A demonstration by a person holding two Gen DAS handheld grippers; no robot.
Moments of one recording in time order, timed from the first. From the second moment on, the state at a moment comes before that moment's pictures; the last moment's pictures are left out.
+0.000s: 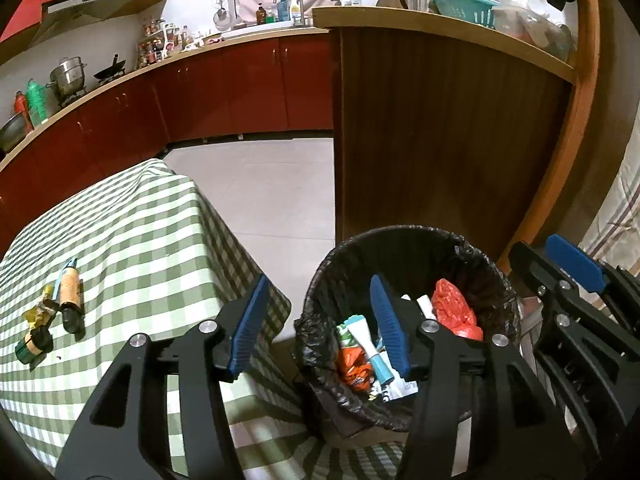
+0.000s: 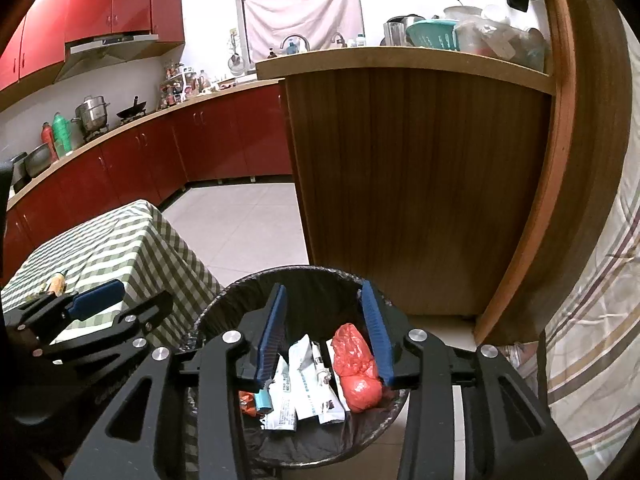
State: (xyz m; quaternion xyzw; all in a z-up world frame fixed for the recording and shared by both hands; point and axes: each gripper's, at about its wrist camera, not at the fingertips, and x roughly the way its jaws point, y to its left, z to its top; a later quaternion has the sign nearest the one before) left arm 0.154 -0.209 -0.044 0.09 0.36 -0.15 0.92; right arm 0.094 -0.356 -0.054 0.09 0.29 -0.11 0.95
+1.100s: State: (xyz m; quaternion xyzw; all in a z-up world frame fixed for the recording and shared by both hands) left arm 0.141 0.047 -0.037 0.04 0.38 0.06 0.92; right arm 0.135 -0.169 -0.044 0.03 0.33 0.07 0.94
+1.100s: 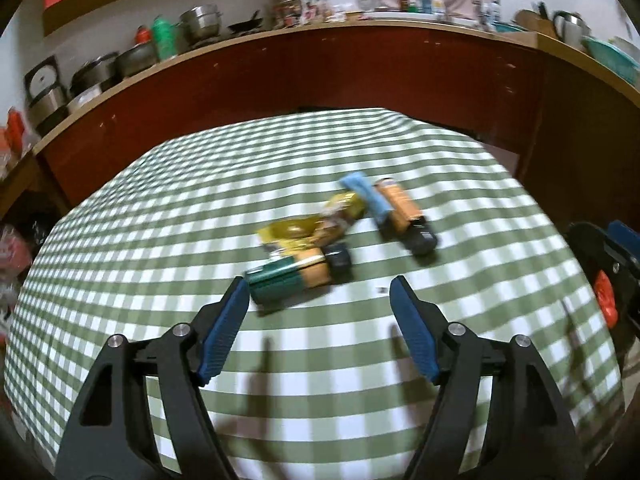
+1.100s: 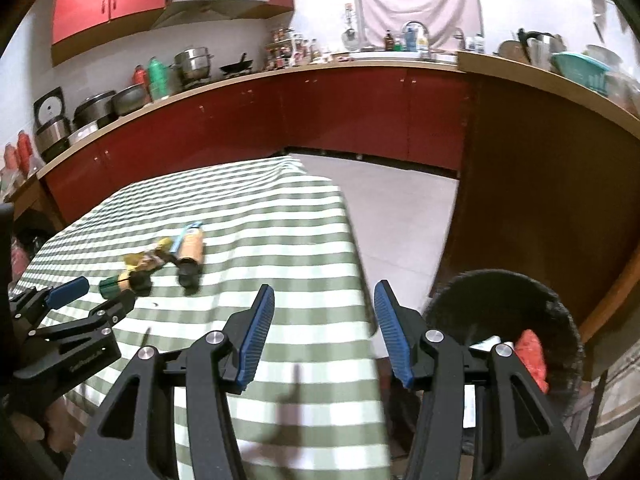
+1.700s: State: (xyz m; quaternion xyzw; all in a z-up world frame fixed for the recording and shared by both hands) left arm 0.172 0.072 -0.059 0.01 0.43 0.04 0.90; right arm 0.155 -0.136 -0.046 0.02 0.35 0.10 0.93
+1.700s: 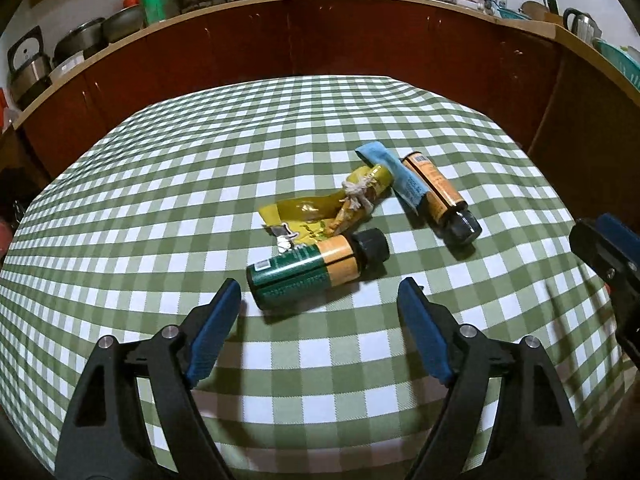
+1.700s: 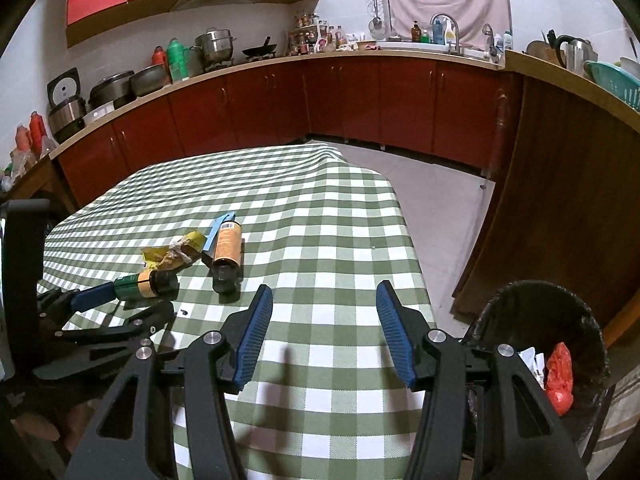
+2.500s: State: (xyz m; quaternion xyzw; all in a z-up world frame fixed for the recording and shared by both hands) left arm 0.175 0.083 -0.059 0.01 0.44 0.01 0.90; right arm 0.169 -0.119 -0.050 0.01 0.36 0.11 0.92
